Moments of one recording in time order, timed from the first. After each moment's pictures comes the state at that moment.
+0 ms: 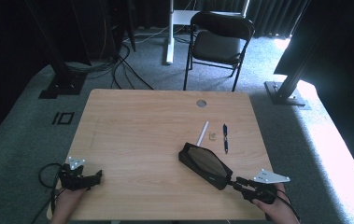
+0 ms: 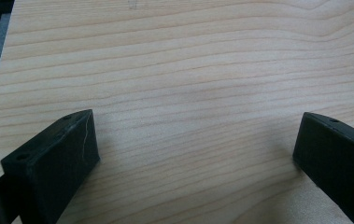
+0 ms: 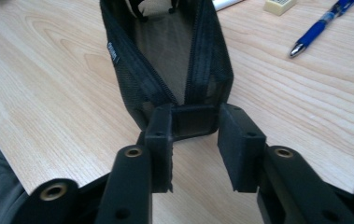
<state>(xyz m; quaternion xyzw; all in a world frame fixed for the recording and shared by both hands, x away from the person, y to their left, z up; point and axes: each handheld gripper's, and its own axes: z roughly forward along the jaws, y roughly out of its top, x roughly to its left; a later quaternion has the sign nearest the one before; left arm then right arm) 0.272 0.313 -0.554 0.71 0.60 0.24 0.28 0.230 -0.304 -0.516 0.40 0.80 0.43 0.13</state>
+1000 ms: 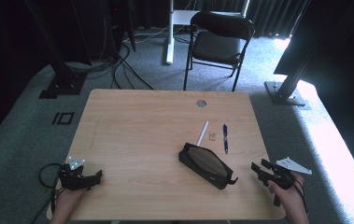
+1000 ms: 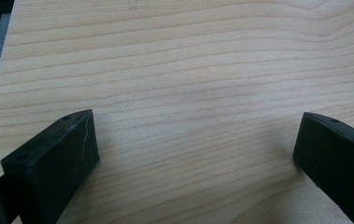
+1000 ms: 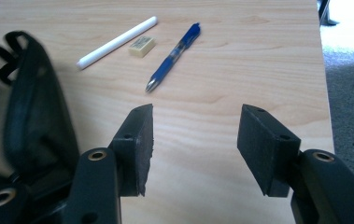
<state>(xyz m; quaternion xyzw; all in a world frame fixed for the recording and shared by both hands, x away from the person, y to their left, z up) 0.272 0.313 -0.554 0.71 0.60 0.24 0.28 0.268 -0.364 -0.521 0.53 0.69 0.45 0.22</state>
